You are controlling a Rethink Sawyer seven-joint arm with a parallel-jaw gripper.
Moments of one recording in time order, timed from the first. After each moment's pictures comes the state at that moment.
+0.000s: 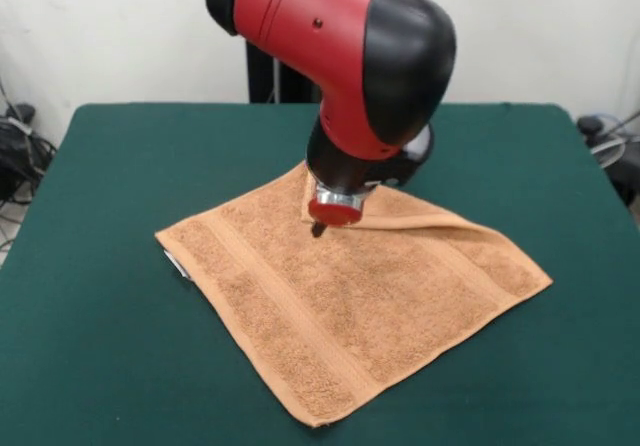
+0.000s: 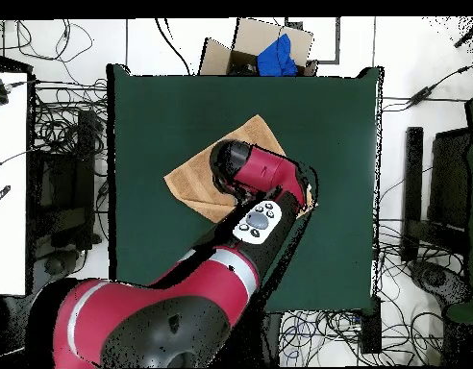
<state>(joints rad) 0.09 -0.12 -0.56 1.27 0.42 0.90 2.91</state>
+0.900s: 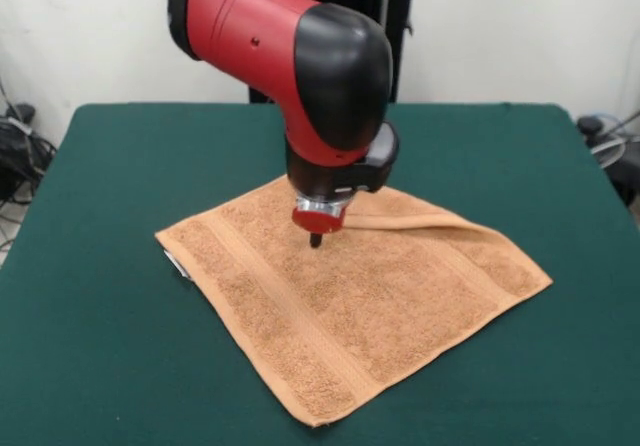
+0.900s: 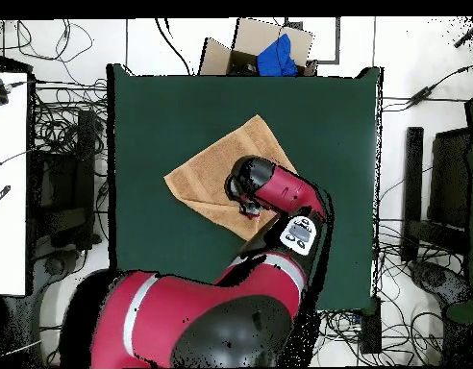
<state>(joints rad) -0.05 -0.19 -0.38 1.41 0.40 0.78 2.91</state>
